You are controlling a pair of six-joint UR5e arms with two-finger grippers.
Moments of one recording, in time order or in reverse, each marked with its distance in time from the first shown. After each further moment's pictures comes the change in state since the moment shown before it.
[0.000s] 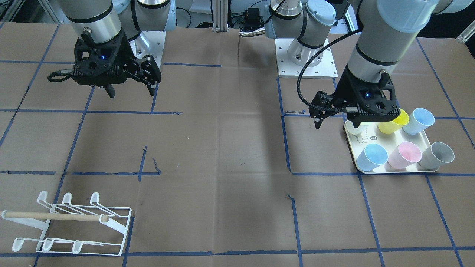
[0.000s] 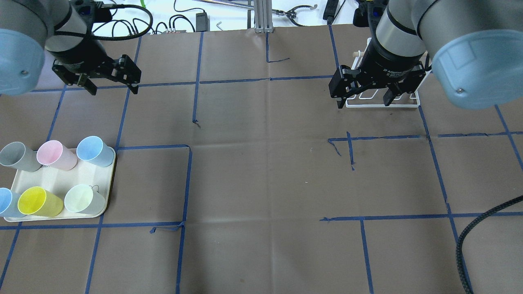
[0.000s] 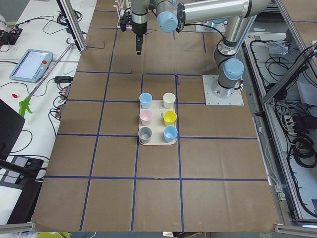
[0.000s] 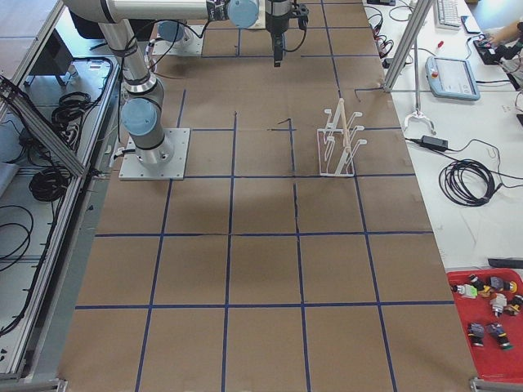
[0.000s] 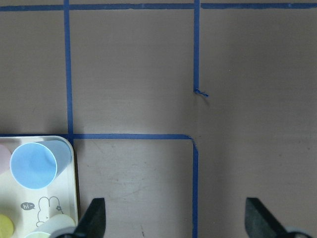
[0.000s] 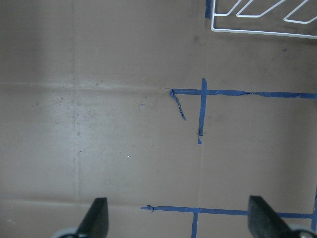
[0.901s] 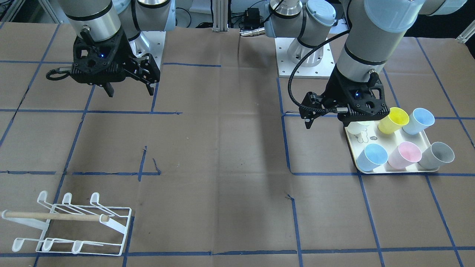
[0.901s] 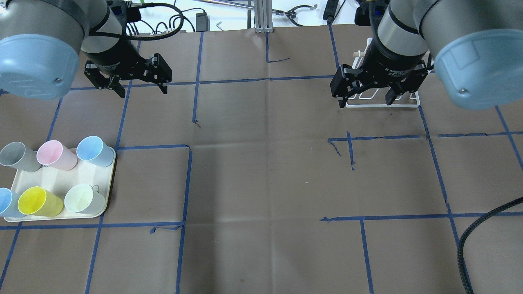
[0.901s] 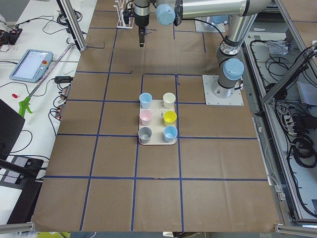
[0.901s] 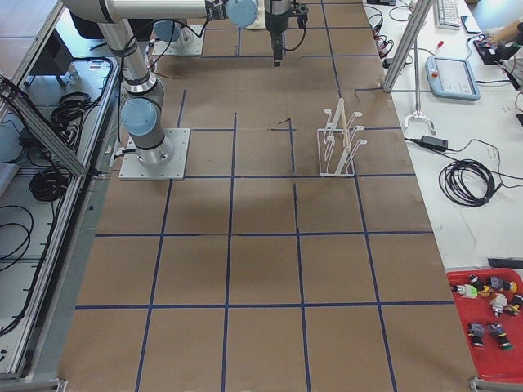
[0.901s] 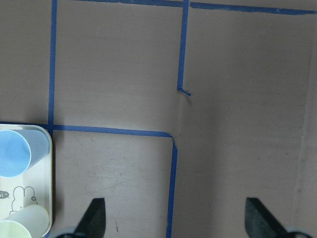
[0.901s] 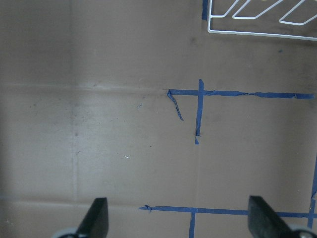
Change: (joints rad) left arm -0.157 -0.004 0.007 0.000 -0.009 -0.221; right arm 0.000 -0.006 -0.001 0.001 -0.009 0.002
